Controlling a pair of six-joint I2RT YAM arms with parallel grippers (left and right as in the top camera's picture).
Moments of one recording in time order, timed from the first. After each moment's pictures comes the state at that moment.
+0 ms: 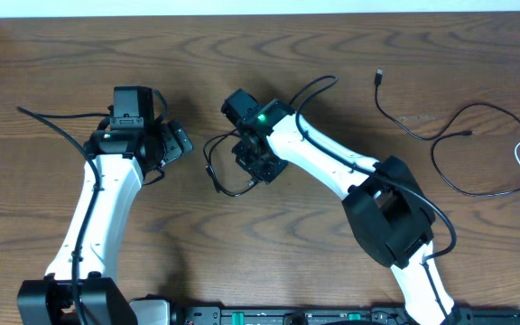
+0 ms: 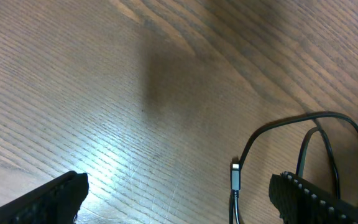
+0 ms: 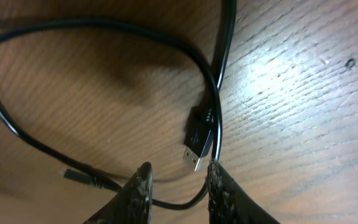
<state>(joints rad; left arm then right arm) 0.02 1.46 1.08 -0.78 -0.05 -0.49 0.77 2.22 1.78 -0.98 -0.17 1.54</state>
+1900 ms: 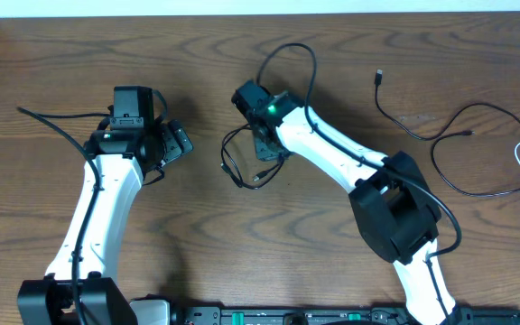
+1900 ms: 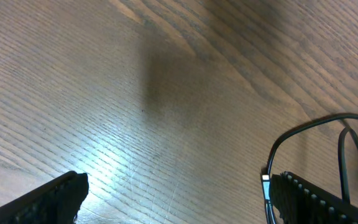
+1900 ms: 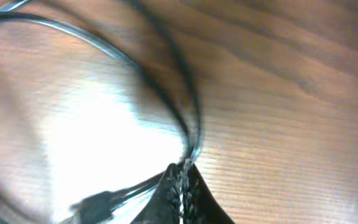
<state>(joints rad) 0.02 1.46 1.08 -0.78 -0.05 -0.49 0.72 2.22 1.80 -0.98 0.16 0.49</state>
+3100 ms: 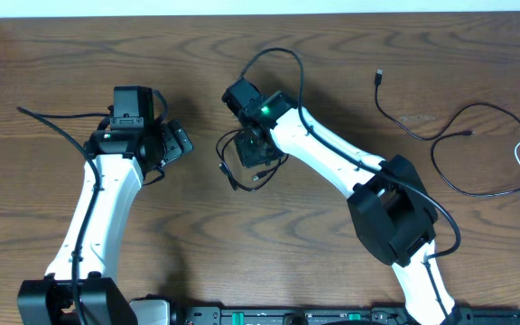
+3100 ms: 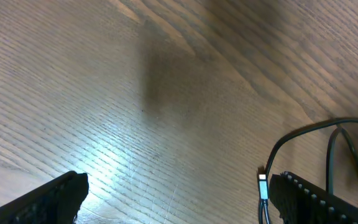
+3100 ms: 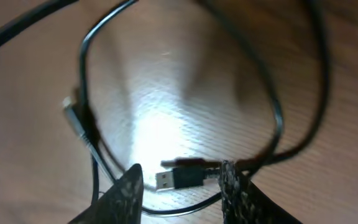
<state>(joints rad) 0.02 1.46 1.08 -0.78 -0.05 -0.49 0.74 2.22 1.83 -0.97 -0.05 0.52</state>
